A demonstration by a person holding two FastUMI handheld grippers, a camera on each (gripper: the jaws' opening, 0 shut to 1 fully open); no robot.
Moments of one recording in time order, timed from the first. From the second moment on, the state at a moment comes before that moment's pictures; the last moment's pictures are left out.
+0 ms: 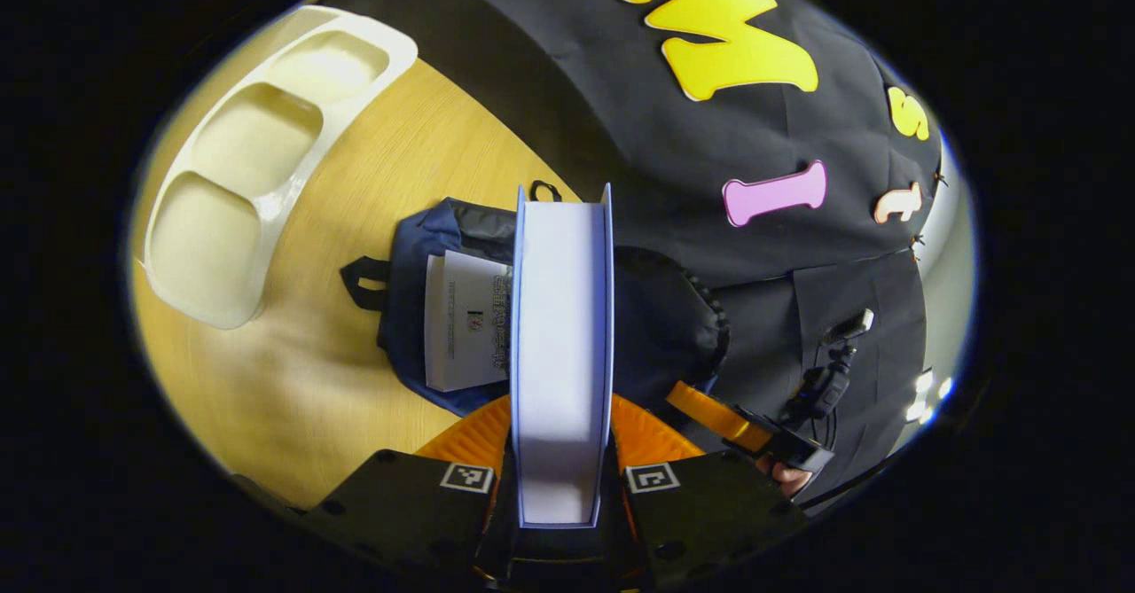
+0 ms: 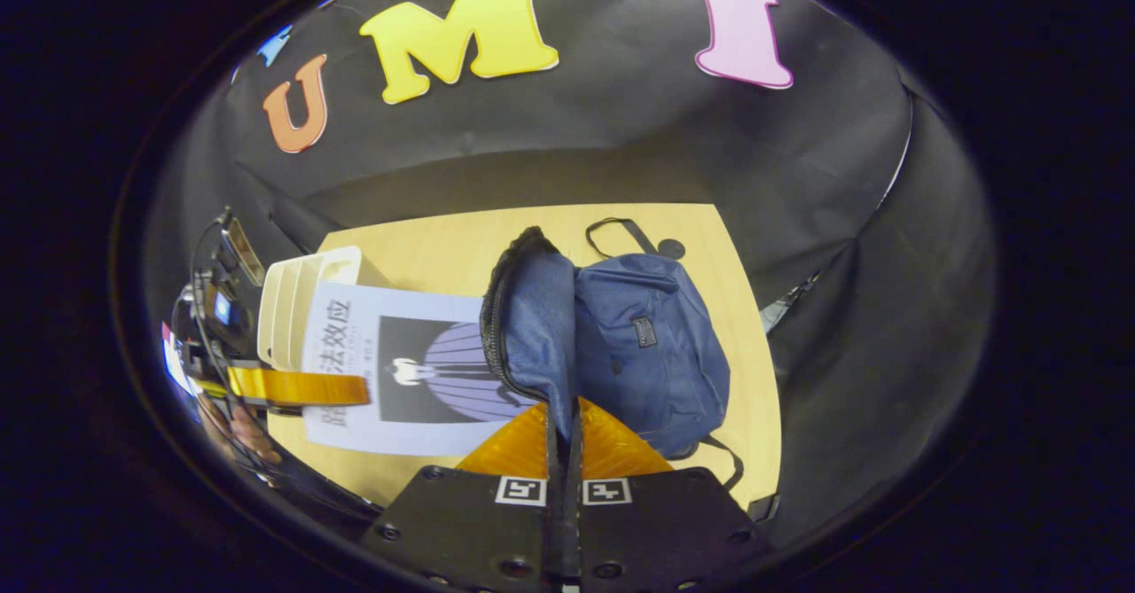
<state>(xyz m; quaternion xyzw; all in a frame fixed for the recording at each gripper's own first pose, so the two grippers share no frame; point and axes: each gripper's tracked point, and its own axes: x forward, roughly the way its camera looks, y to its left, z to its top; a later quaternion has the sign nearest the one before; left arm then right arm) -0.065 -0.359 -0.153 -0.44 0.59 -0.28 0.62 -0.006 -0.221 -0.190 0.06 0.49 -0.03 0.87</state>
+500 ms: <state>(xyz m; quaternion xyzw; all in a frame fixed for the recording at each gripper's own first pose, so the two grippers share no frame) -0.060 -0.416 -0.203 -0.46 0.56 -0.30 0.62 -0.003 -0.202 -0.183 0.05 0.49 -0.02 0.87</state>
